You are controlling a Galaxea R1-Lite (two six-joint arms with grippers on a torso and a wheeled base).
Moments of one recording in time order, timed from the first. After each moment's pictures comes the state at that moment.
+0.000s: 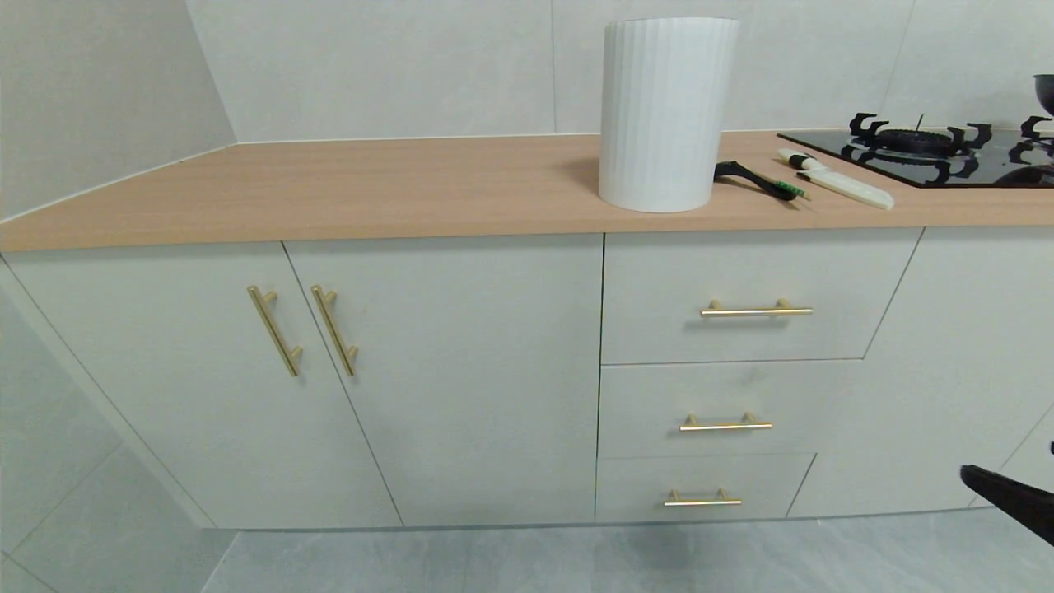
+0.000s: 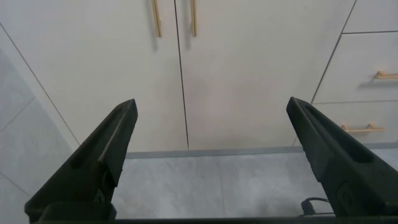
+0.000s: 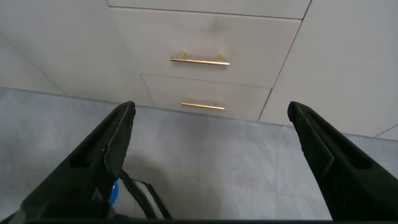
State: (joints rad) left arm -0.01 0.00 0.00 0.00 -0.01 0.01; right arm 0.08 0.93 -0.42 -0.13 0.10 -0.02
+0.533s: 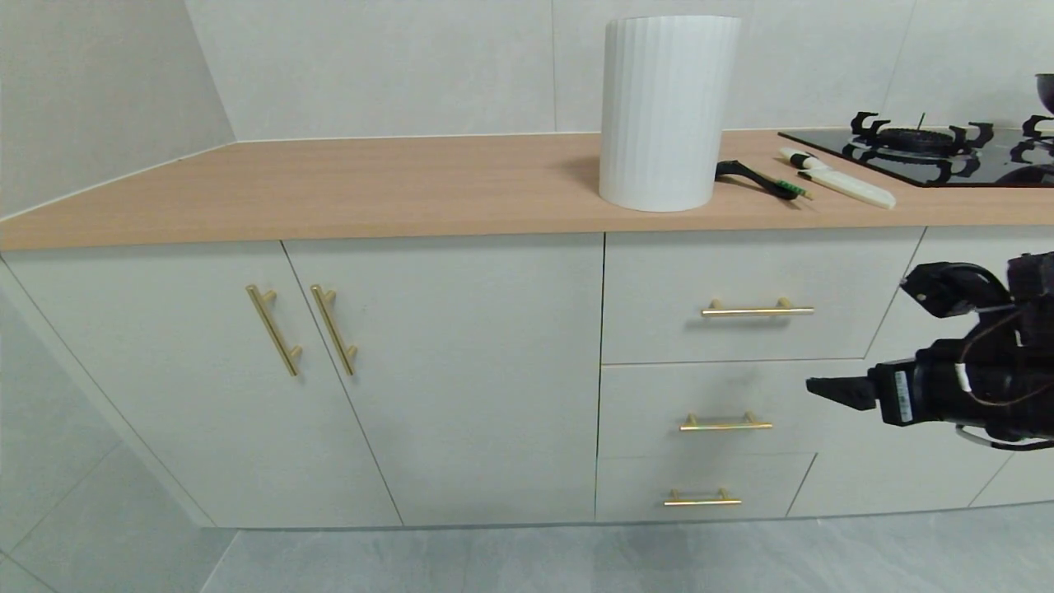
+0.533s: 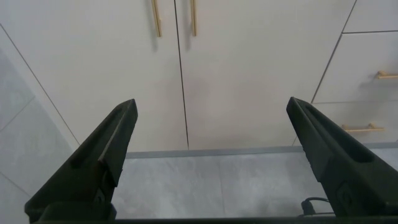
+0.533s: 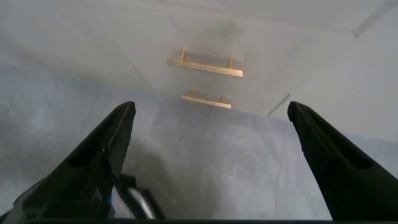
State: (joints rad) left arm -0.01 0.00 0.00 0.00 -0.01 0.01; right arm 0.16 1.51 -0.76 -0.20 0.07 -0.03
